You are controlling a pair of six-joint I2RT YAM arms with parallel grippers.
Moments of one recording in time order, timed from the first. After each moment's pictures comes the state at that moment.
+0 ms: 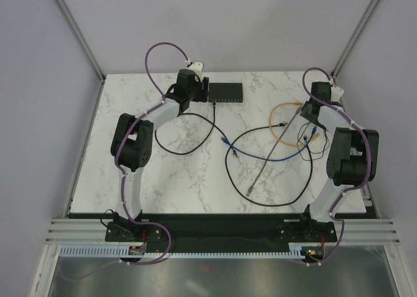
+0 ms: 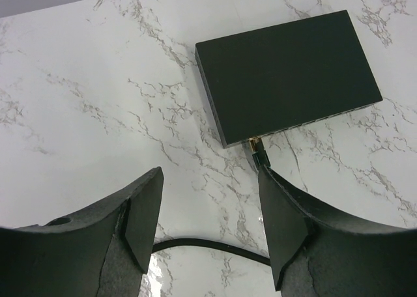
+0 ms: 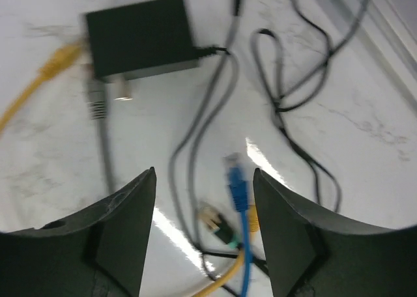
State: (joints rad) left arm -0.40 2.14 1.62 0.04 -0.04 -0.11; right arm -0.13 1.81 1.24 -0.35 0.39 0.49
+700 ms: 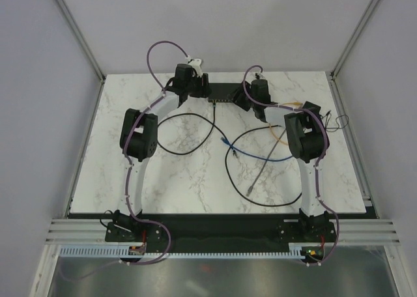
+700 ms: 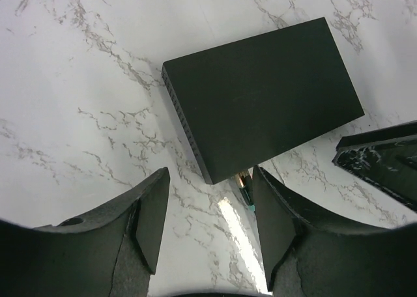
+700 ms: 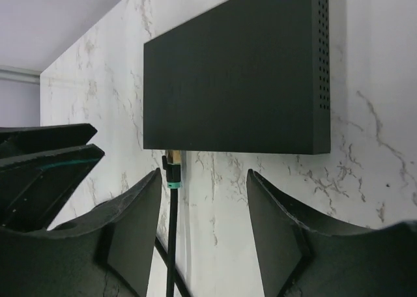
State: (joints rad) left arm -0.34 2.33 1.88 -0.06 0.19 -0.14; right arm 0.29 2.24 1.51 0.28 -0.17 0.79
